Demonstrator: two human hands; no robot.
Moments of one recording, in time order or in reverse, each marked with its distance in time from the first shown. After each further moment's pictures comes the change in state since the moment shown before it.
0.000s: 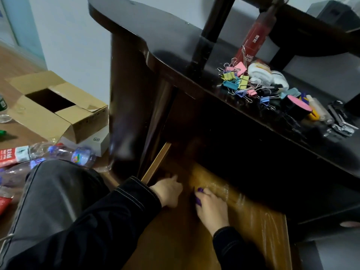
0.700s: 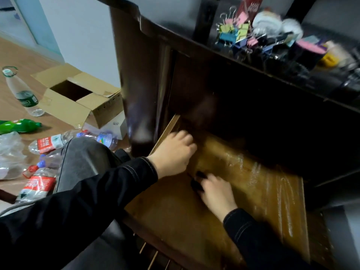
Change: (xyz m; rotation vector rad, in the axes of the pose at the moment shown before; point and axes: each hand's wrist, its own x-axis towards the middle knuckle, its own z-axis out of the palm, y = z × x) left_hand -0.057 -0.008 -0.007 0.332 0.651 0.151; right_hand -0.045 -0.022 0.000 0.051 -0.019 -0.207
